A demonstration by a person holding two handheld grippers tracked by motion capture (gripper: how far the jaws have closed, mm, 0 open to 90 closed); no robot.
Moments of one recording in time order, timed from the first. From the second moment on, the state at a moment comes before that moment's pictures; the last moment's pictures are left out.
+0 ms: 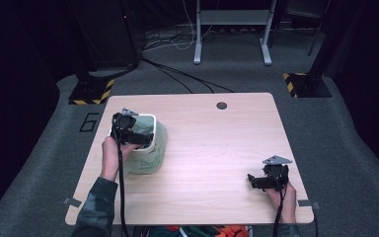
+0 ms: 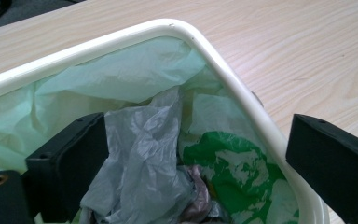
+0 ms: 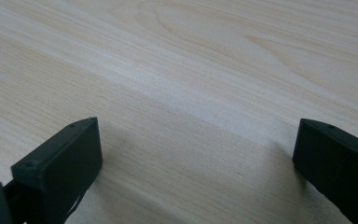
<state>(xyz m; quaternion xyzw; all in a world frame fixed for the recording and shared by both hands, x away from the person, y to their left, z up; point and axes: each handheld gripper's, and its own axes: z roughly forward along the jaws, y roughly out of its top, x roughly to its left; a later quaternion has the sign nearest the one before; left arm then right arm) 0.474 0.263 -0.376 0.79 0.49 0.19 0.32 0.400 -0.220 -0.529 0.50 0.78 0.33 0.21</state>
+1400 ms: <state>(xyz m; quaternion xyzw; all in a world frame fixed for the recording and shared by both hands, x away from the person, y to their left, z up) 0.505 0.227 -0.385 0.80 0.49 0.15 0.30 0.400 -0.220 -0.529 0.50 0.78 0.33 0.21</state>
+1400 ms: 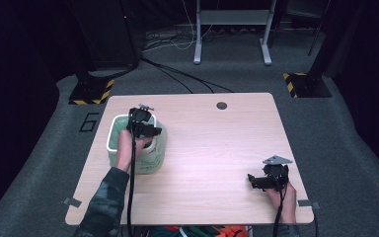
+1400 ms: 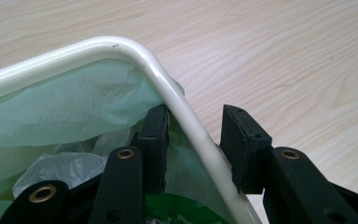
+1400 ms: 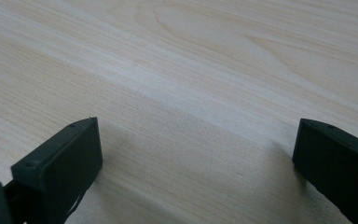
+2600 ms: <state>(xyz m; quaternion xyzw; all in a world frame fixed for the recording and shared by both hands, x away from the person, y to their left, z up) 0.519 0.174 -0.387 0.80 0.49 0.14 0.31 0.400 -0.220 -0.529 0.50 0.78 0.33 0.21</state>
